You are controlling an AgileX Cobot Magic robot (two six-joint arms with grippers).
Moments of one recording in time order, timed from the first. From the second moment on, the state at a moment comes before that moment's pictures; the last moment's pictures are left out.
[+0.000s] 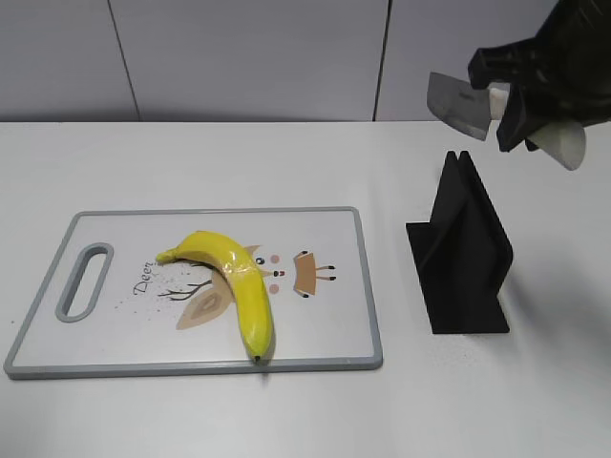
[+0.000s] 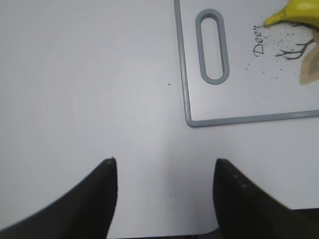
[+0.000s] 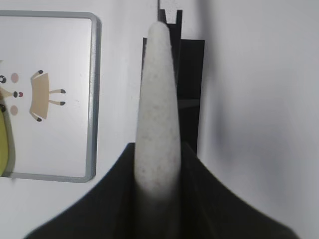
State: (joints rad) left arm -0.06 0.92 -0.89 -0.01 1.17 0.15; right arm 0.36 1.57 -1.34 0.05 1.02 0.32
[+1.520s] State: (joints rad) left arm -0.06 0.00 -0.49 -0.02 1.08 0.15; right arm 0.35 1.50 -1.04 0.03 0.80 0.39
